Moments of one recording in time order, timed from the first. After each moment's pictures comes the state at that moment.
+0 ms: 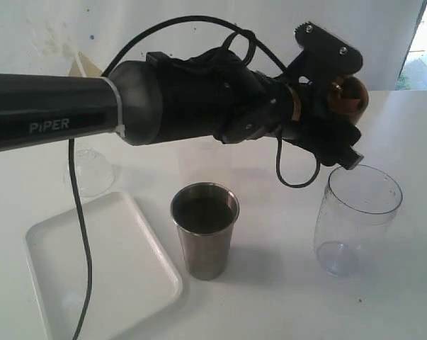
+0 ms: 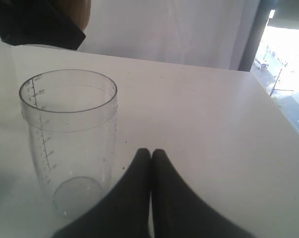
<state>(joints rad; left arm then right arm) -0.95 2.07 -1.70 0.35 0.27 -0.16 -0.05 0.00 0.00 0.00 0.25 -0.07</state>
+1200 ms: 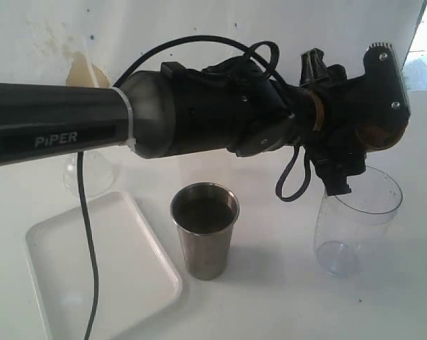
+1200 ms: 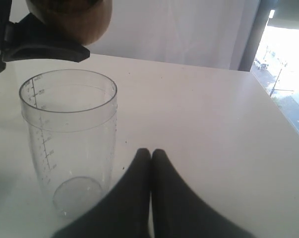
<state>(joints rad) -1.01 2.07 -1.70 0.40 0.21 0.41 -0.05 0.00 0.00 0.00 0.25 -0.07</state>
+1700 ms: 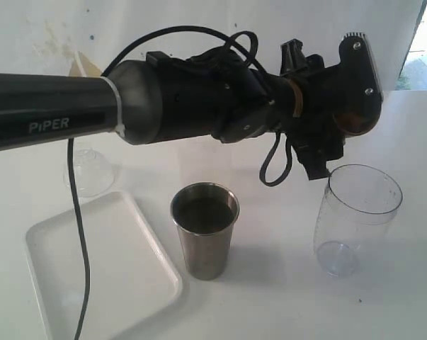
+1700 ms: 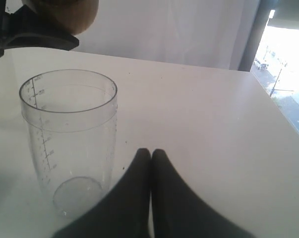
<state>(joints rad) -0.95 2.07 -1.70 0.40 0.21 0.42 -0.05 0.00 0.00 0.00 0.25 -0.07</state>
